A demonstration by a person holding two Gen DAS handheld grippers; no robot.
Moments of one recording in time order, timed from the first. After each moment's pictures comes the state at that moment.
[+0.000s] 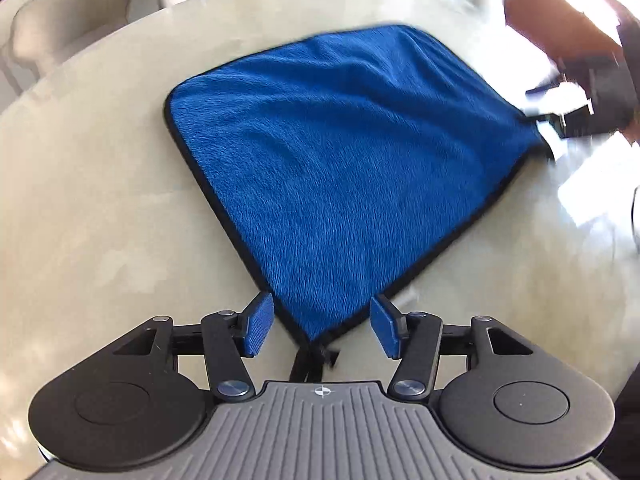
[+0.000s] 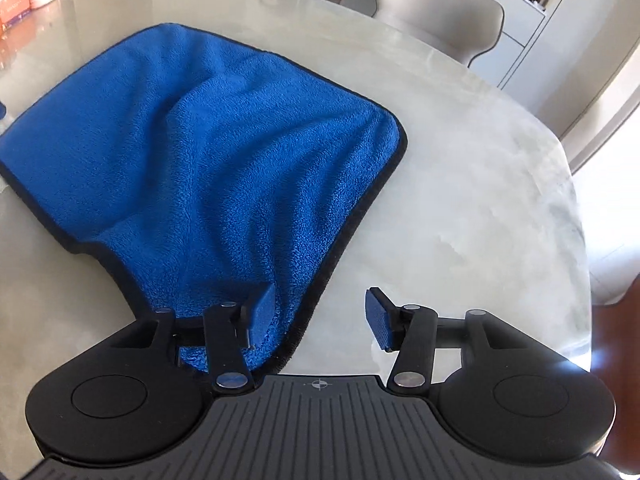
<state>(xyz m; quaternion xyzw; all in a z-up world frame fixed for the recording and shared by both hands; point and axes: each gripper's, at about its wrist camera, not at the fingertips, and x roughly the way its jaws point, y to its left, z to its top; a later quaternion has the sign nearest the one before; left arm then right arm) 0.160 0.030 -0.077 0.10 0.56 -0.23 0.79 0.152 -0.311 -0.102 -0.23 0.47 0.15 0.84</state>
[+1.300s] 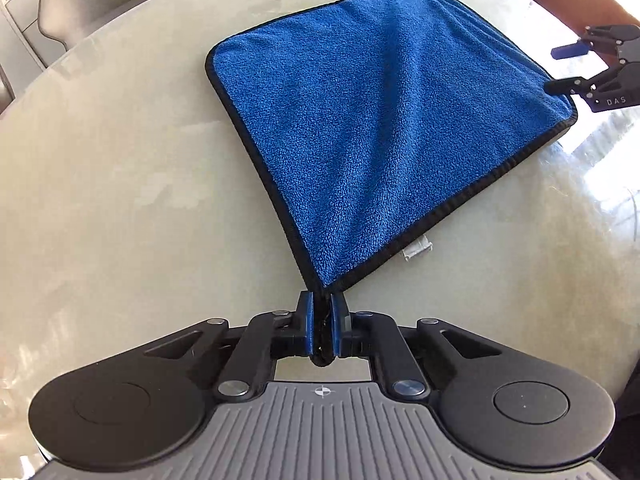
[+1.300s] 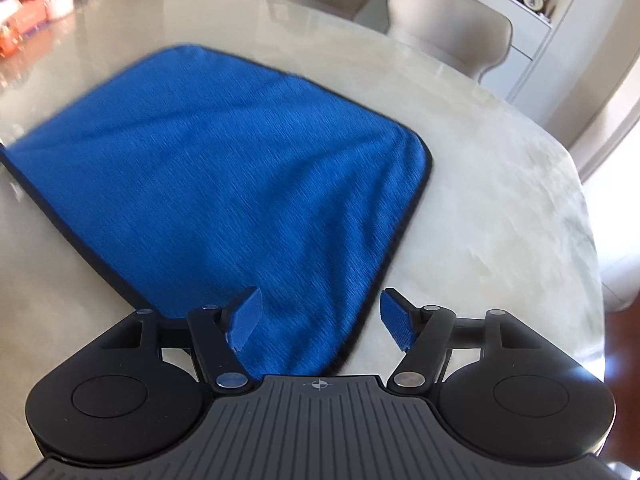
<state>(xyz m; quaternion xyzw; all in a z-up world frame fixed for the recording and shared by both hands) 0.121 0.051 -0.061 0.16 0.57 -0.21 0.77 0.141 -0.295 -0.096 -0.19 0.45 0.19 0.85</state>
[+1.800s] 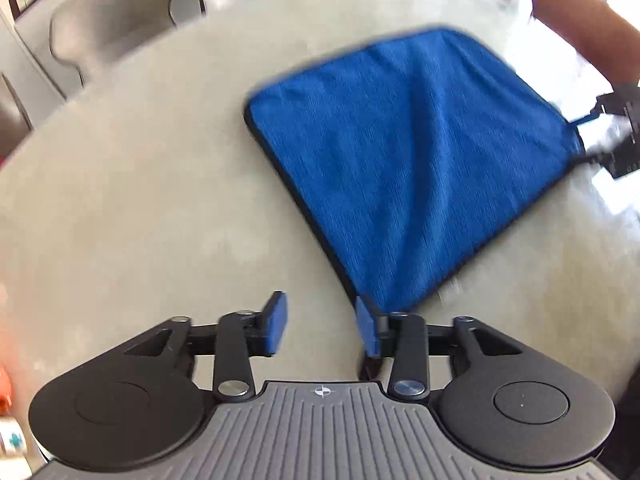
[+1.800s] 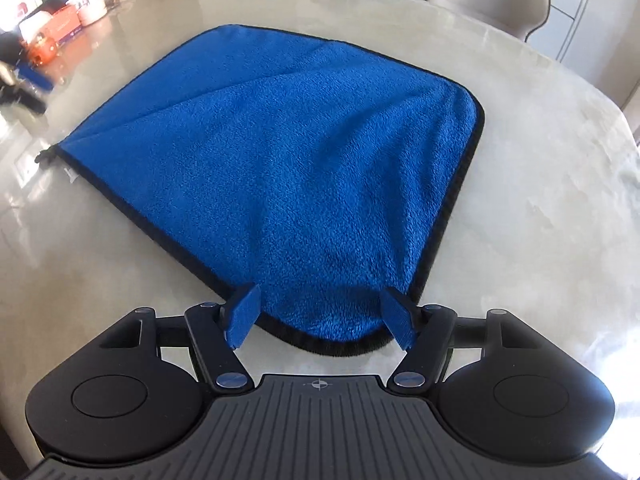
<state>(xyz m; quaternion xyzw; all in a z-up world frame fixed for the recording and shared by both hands) 0.175 0.059 -0.021 0.16 0.52 -0.20 0.81 0.137 -0.312 -0.113 -0.14 0.51 0.24 0.82</state>
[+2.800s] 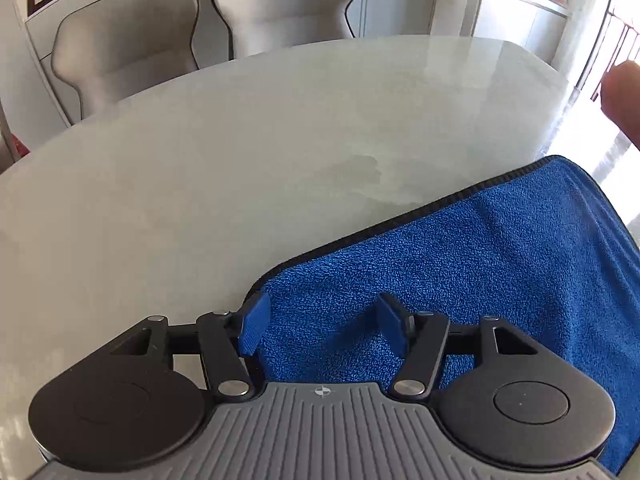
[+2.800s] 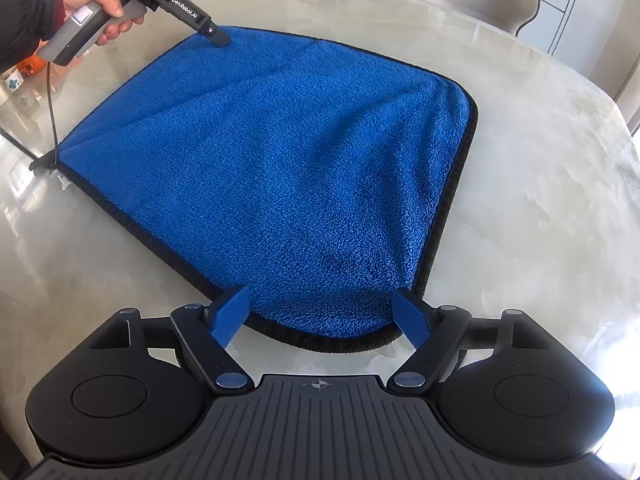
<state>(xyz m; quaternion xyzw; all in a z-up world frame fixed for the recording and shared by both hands) 0.353 0.010 -0.099 0.10 0.49 -0.17 0.85 0.136 -0.315 -0.110 -0.13 0.50 0.23 0.82</state>
